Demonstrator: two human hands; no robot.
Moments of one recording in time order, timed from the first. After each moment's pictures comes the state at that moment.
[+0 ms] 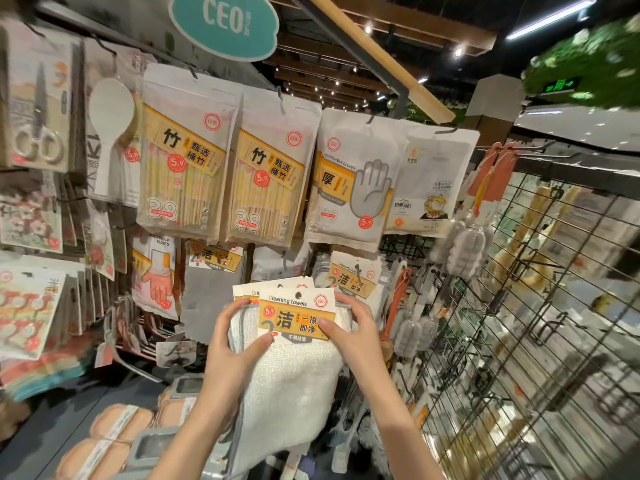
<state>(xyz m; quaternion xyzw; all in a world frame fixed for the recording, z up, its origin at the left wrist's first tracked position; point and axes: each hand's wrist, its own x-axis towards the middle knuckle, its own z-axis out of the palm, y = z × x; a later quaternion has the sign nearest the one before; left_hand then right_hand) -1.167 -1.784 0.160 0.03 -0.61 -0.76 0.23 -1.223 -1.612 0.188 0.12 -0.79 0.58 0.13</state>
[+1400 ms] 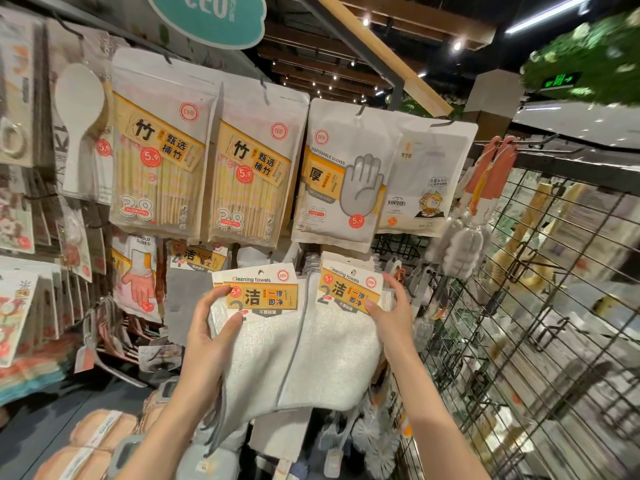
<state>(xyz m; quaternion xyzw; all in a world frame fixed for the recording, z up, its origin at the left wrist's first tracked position) -1.204 -1.792 0.155 0.01 -0.63 -0.73 0.26 -1.292 -1.544 0.191 0.01 -0.74 0.65 0.18</state>
